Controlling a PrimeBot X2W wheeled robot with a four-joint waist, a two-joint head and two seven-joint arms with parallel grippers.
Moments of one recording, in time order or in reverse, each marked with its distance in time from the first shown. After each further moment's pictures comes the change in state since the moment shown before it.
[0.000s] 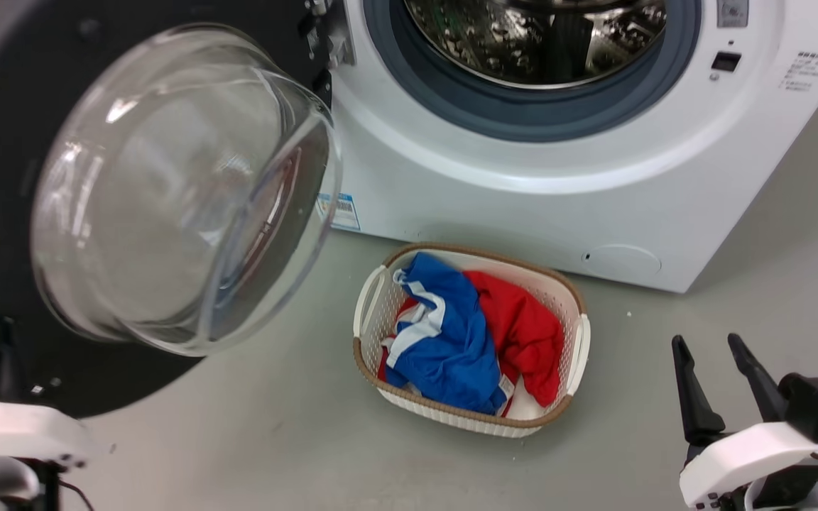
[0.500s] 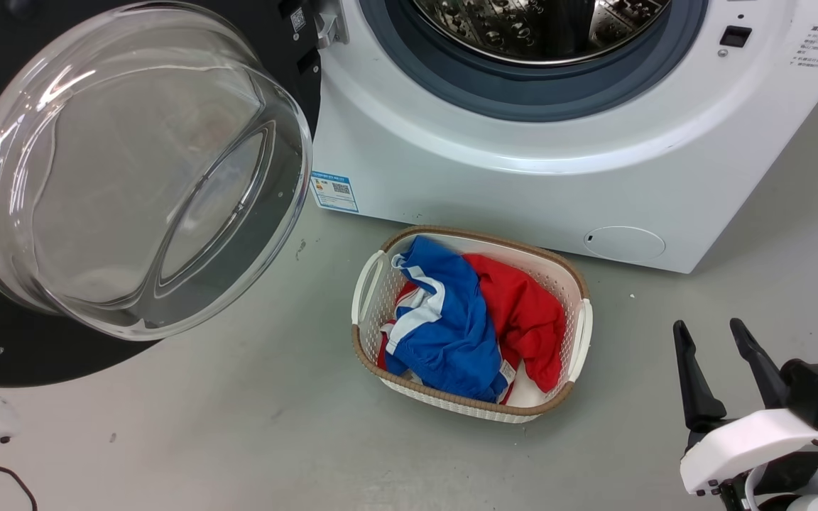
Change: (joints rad) left arm -0.108 0.090 0.094 0.210 -0.079 -0.097 -0.034; right arm -0.034 -0.001 -0.004 -0.005 -0.014 0.000 0.007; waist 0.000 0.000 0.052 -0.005
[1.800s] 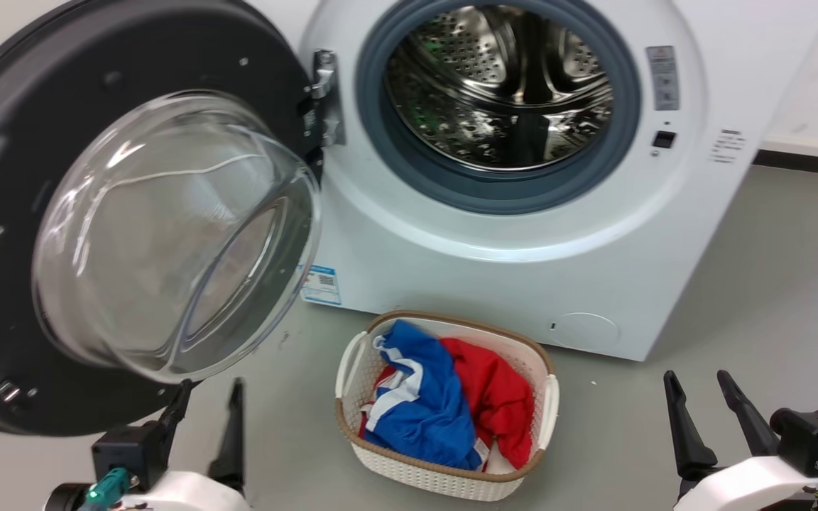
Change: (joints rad) left arm 0.212 -0.162 -0.392 -0.341 0.196 0.058 0.092; right arm 0.093 0.001 0.018 0.040 0.056 0.000 -0.045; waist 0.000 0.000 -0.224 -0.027
